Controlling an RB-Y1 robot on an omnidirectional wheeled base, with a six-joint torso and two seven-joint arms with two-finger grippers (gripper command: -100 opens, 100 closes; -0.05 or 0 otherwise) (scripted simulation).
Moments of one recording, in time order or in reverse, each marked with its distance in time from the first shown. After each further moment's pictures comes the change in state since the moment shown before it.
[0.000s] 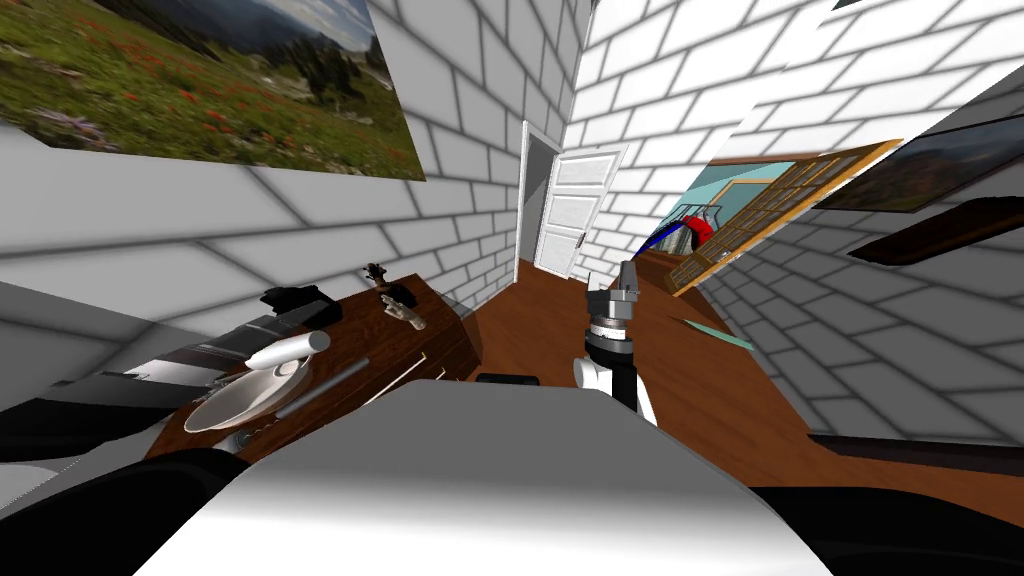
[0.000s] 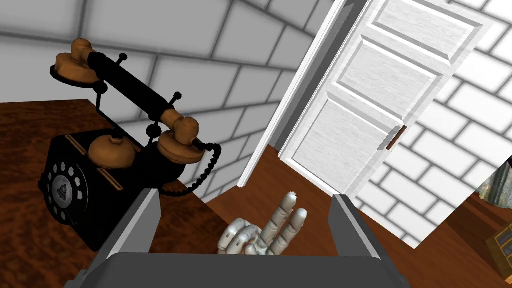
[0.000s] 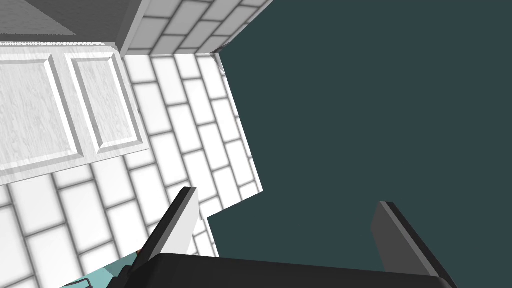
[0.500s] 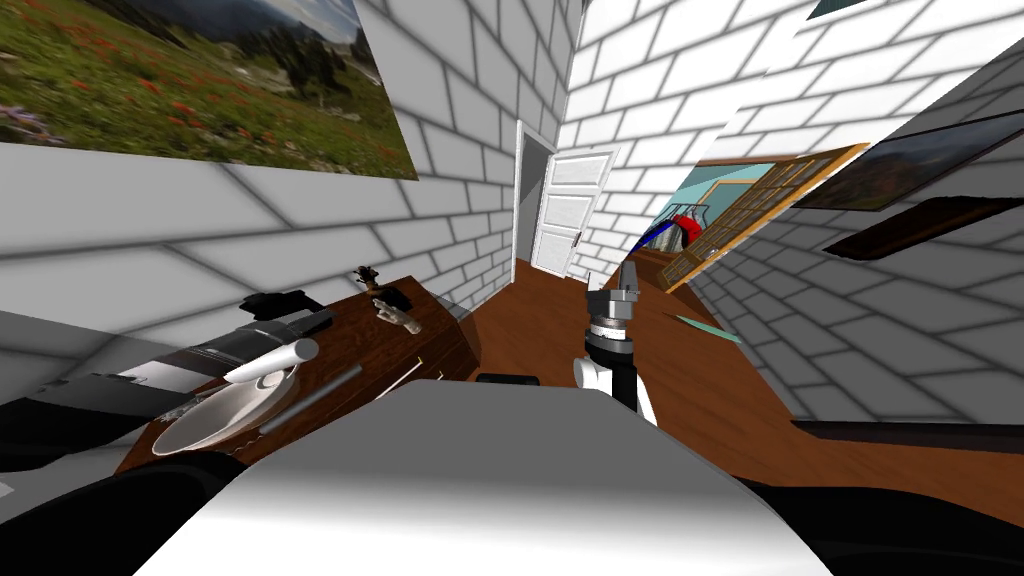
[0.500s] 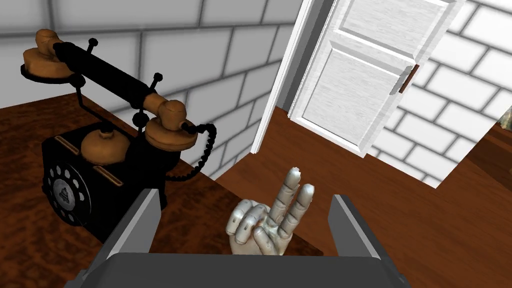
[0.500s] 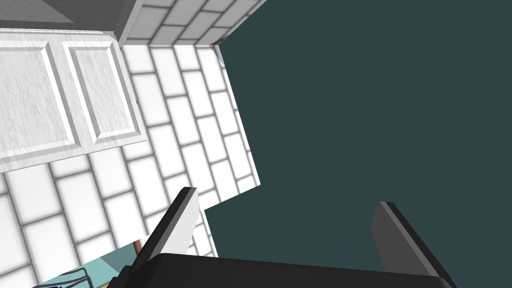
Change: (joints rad) left arm 0.055 0.023 0.041 -0.007 -0.140 0.014 -0.007; right arm 0.000 0.000 0.000 0.000 0.000 0.000 0.000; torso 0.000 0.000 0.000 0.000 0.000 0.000
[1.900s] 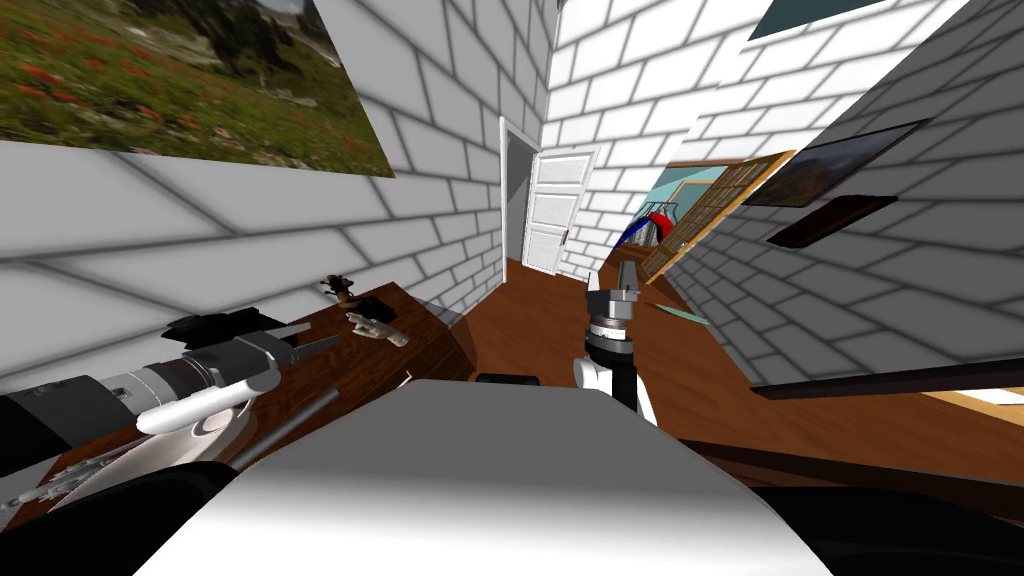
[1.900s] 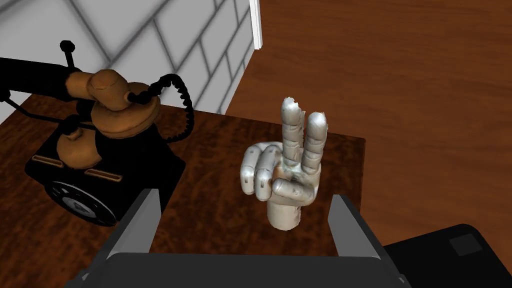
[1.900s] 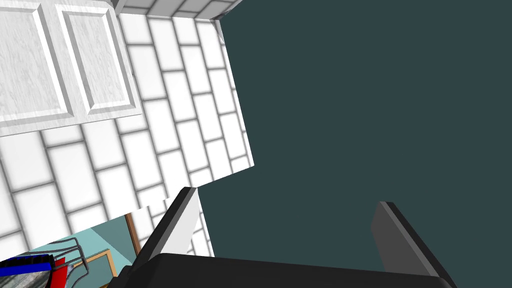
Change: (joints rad) left arm 0.147 0.071 0.111 0.003 -0.394 0.053 -0.023; right arm 0.000 0.000 0.000 0.000 0.000 0.000 0.000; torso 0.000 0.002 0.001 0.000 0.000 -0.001
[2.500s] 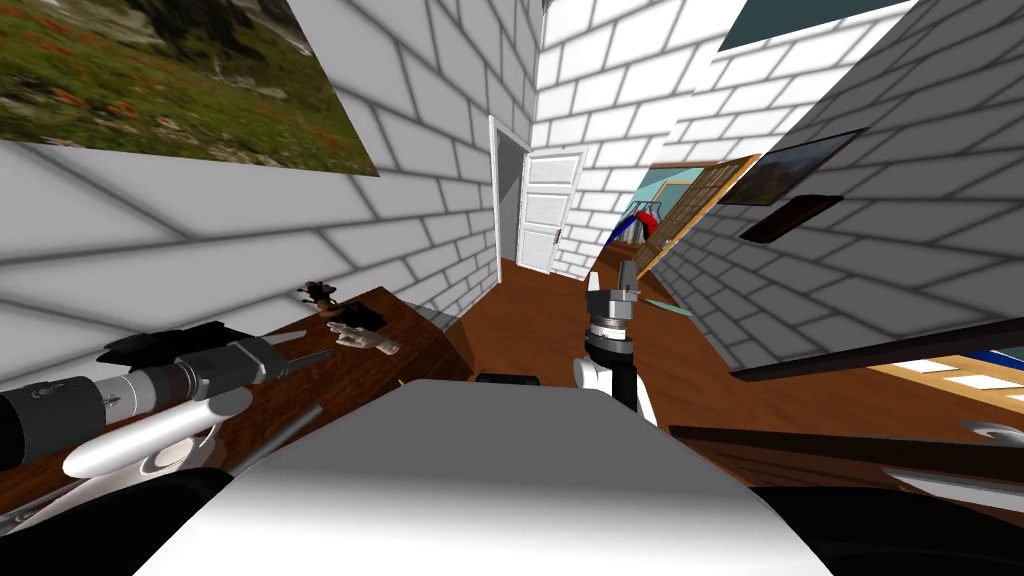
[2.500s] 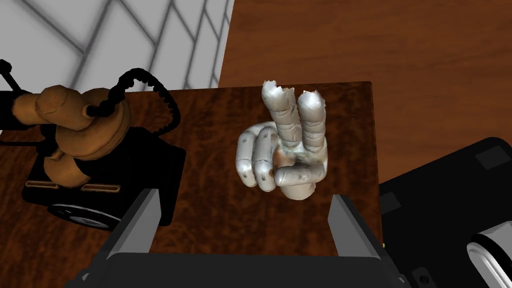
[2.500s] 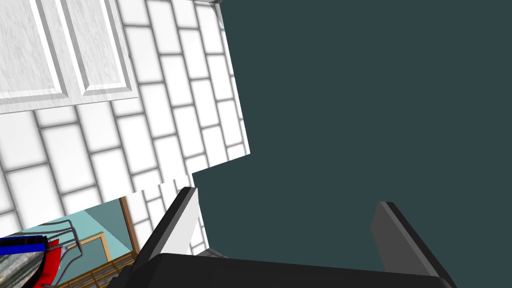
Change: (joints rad) left arm 0.075 0.040 0.055 0.001 -0.176 0.023 -0.013; right arm 0.000 0.000 0.000 0.000 0.000 0.000 0.000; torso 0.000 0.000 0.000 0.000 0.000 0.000
